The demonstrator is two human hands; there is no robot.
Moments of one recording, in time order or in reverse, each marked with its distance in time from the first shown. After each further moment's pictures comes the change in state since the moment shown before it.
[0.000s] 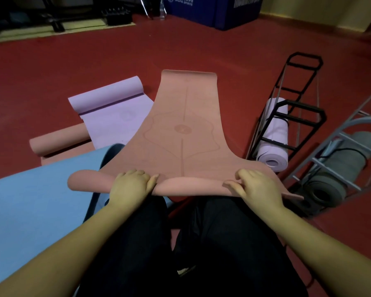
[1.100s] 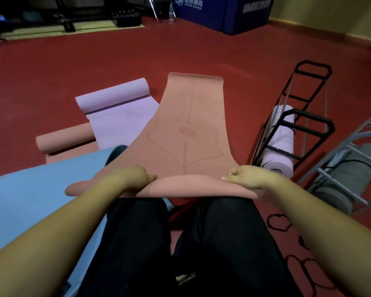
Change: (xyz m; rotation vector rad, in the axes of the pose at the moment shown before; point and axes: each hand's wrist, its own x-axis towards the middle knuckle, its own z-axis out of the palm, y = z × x) left_hand 0.064 -0.008 -0.043 -0.045 -0.849 -0.301; right_hand 0.089 0.027 0.014 0.286 -1.107 0.279
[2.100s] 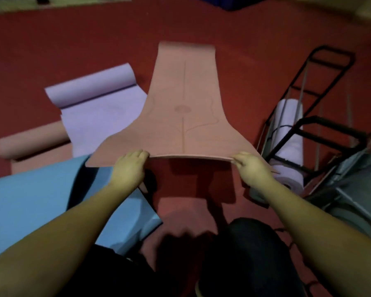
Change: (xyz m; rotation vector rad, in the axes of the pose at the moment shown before) left_hand 0.187 0.025 0.002 -0.014 0.654 0.289; right_hand 0.167 0.081 -0.028 0.048 0.542 -0.095
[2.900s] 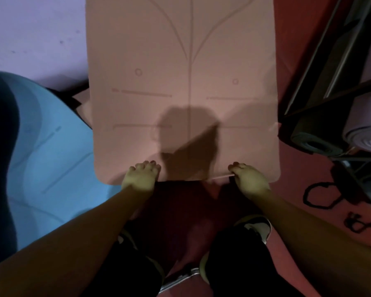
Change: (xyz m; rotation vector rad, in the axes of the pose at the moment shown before) left_hand -0.019 0.022 0.355 0.221 -0.967 0.089; right_hand -0.021 0.175 0.336 -0.140 -0.674 0.218
